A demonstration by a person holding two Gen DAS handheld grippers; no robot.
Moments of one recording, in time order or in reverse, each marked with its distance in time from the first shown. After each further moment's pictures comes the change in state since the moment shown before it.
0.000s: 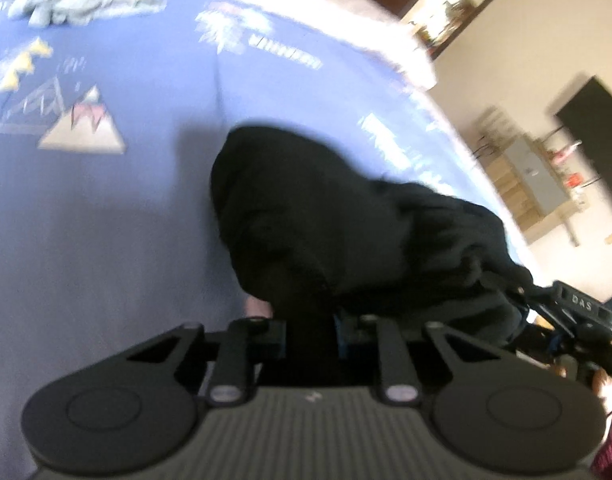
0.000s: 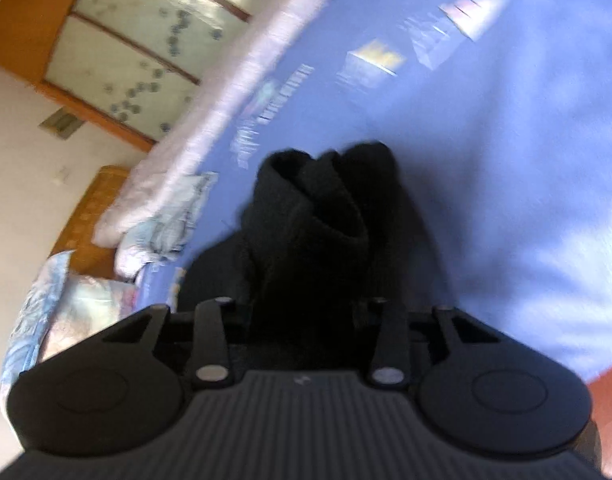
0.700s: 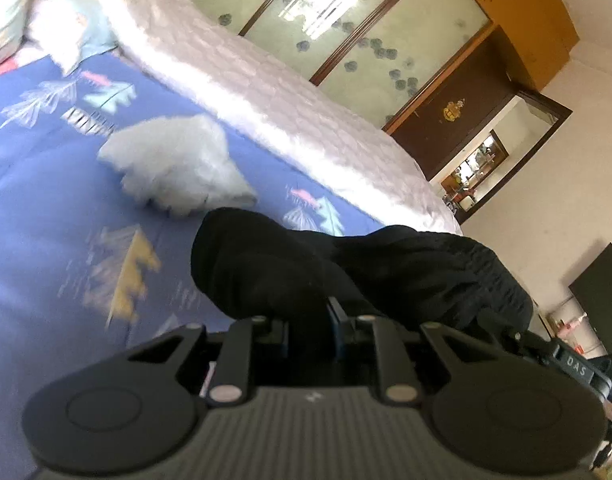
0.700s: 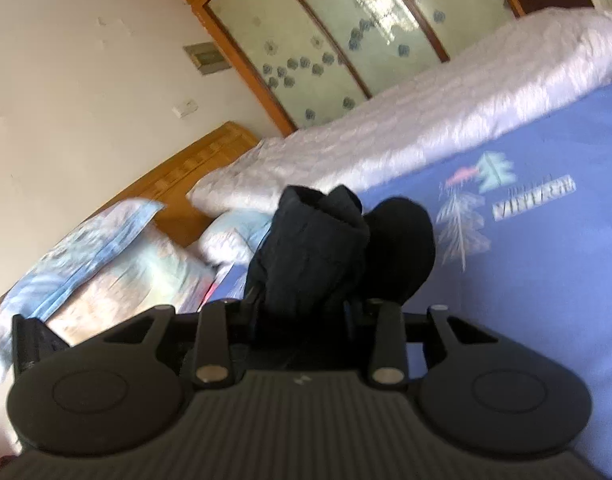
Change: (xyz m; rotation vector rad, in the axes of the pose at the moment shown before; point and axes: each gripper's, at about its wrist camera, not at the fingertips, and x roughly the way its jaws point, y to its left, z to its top) left arm -0.104 0.112 0.180 -0.192 -0.378 0.048; right arm 0.175 0.223 0.078 -0.451 -0.054 0.241
